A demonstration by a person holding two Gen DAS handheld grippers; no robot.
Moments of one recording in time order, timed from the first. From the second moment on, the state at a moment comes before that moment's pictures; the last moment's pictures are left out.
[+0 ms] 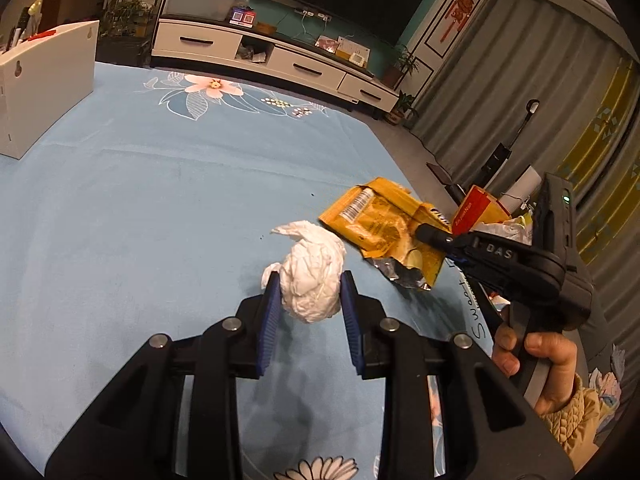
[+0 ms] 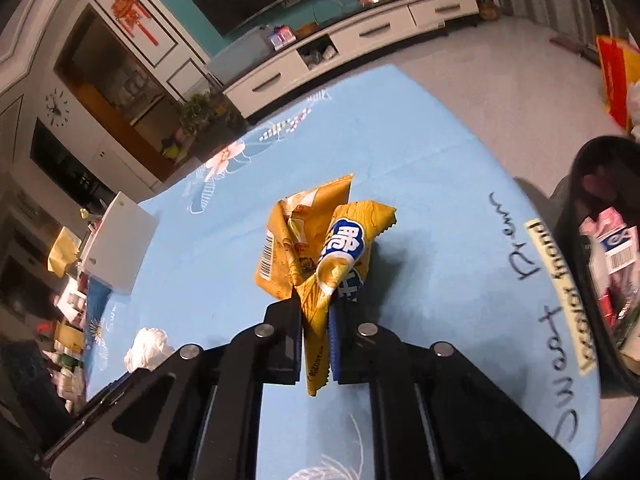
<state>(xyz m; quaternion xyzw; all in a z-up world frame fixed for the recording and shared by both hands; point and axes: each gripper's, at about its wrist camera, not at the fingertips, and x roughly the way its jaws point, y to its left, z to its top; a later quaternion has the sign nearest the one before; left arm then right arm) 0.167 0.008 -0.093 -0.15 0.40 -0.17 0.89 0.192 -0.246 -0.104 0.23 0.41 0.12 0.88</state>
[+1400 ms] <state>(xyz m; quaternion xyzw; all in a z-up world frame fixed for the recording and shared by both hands) 0.117 -0.054 -0.037 -0.05 0.37 -0.21 0.90 0.005 -0.329 -0.040 0.18 0.28 -0.02 0.94</state>
